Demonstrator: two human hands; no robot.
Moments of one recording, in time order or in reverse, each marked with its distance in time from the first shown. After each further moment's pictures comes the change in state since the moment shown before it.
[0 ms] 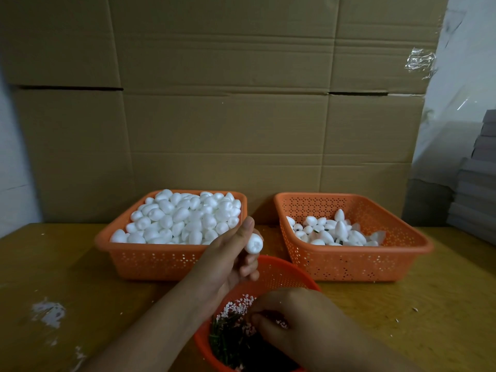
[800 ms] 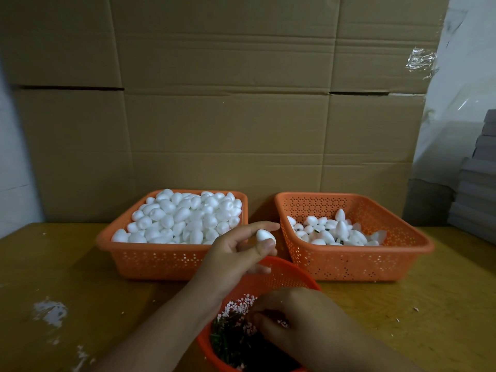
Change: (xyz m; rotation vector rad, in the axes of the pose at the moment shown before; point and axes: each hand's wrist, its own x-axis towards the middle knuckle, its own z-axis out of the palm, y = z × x) left_hand -0.004 -0.006 0.003 0.219 0.025 0.162; right_hand -0.001 -0.002 -0.002 0.017 -0.018 0.028
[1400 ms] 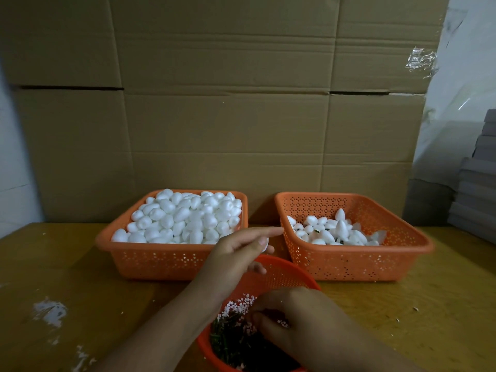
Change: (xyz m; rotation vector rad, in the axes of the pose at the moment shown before) left_hand -0.002 0.004 0.002 0.075 -0.008 0.011; right_hand 0.000 0.000 0.000 -0.006 -0.005 0.003
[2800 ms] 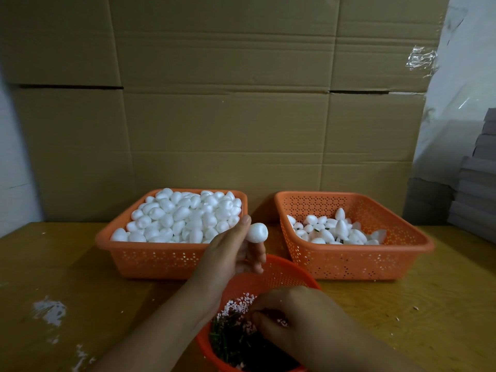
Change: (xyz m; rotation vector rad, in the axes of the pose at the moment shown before) left_hand 0.005 0.000 -0.002 -0.127 0.054 -0.081; right_hand 0.001 0.000 0.000 -0.023 -0.006 -0.016
